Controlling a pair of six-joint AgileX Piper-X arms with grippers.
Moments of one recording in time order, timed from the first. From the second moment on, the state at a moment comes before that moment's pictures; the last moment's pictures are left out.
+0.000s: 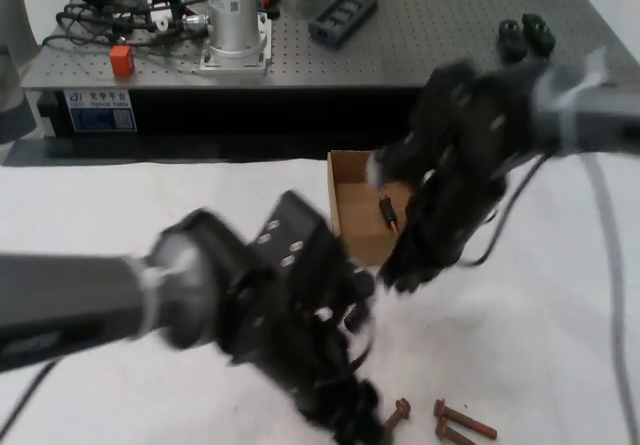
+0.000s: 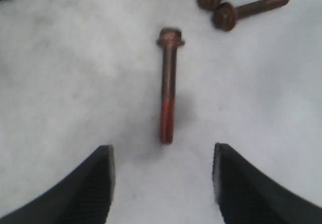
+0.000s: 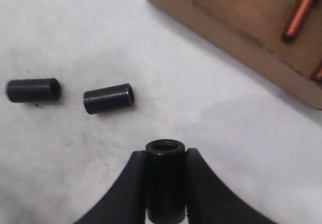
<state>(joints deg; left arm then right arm) -45.1 96.3 -56.2 27.7 19.6 0.0 13.1 96.9 -68.8 45.5 -10.5 -13.6</state>
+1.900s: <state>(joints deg) -46.7 76.9 -41.0 -26.1 28.3 -28.6 18.4 46.7 -16.6 -2.0 -35.3 12.9</state>
